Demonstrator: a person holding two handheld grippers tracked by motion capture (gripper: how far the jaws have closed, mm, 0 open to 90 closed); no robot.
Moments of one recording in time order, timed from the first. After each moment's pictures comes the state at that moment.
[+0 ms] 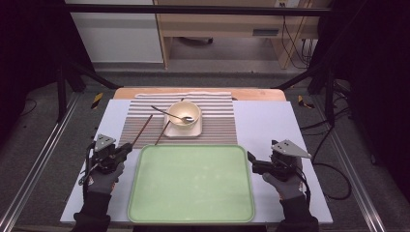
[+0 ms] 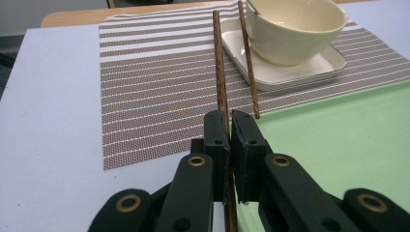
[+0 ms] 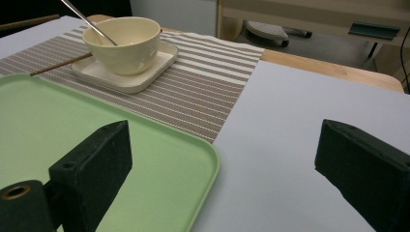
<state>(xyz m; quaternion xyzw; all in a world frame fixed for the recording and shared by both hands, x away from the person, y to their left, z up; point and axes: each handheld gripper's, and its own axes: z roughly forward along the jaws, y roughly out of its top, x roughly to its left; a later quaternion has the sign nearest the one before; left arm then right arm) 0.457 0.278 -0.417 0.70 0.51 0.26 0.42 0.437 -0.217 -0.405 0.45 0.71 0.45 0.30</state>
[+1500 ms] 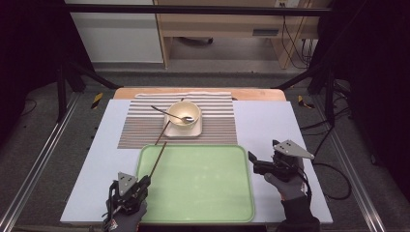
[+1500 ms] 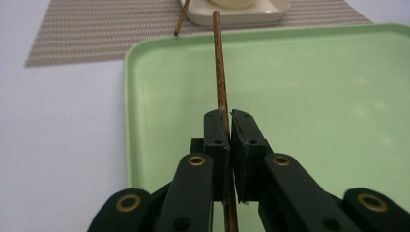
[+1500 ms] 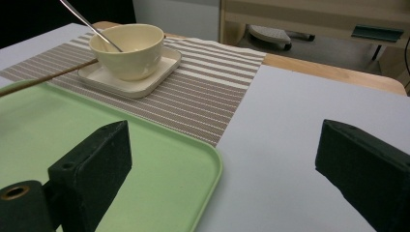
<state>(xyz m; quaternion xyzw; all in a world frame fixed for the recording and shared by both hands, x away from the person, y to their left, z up) 0.366 0.205 -0.461 0.69 0.54 0.26 0.40 0.434 -0.220 -0.402 0.45 0.70 0.46 0.29</state>
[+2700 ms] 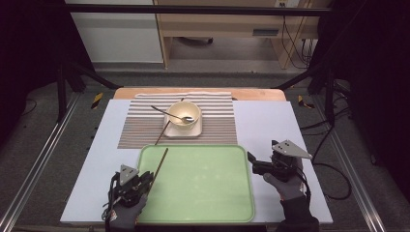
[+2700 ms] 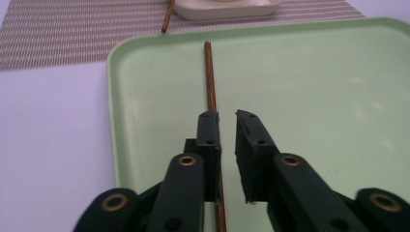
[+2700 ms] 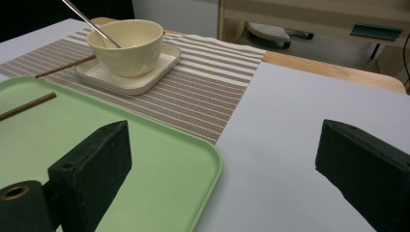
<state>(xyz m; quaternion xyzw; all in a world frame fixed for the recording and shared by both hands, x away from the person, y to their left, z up) 0.399 0.211 -0.453 0.72 0.52 0.21 0.40 0.435 -0.217 -0.404 0.45 0.71 0.46 0.30</state>
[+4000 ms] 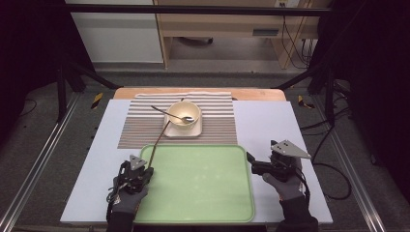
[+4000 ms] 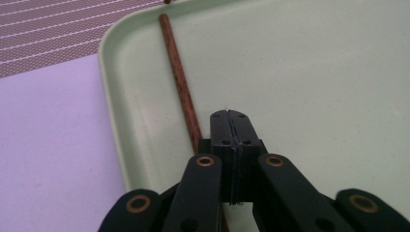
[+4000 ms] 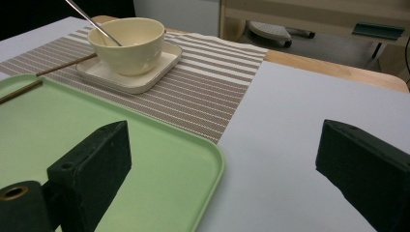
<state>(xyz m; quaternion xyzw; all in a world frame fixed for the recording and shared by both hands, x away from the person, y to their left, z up) 0.432 0.215 -0.472 0.77 0.51 0.21 0.32 0.435 -0.215 -0.405 0.45 0.71 0.46 0.29</state>
